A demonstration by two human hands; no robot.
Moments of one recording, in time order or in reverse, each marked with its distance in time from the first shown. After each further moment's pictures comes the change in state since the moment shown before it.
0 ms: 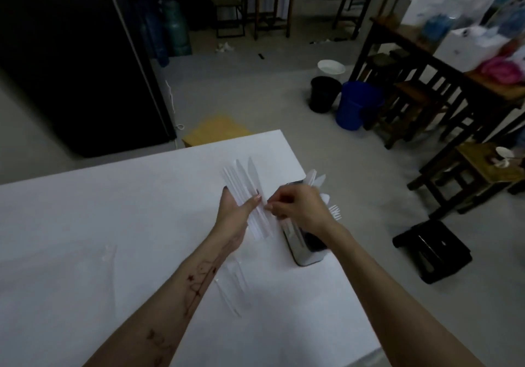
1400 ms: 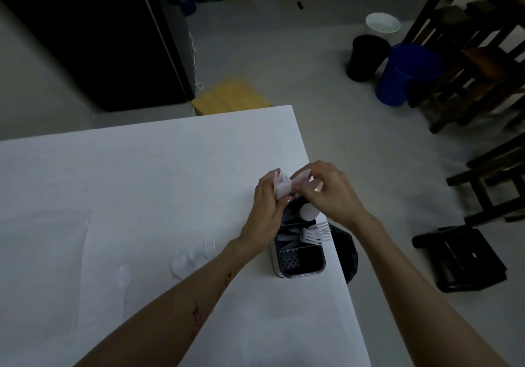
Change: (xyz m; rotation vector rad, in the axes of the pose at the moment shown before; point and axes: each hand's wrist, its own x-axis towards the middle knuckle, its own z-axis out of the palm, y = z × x) left_hand 0.057 -0.082 0.098 0.651 -0.075 0.281; right_hand 0.077 0.103 -0.085 -0.249 -0.010 -0.225
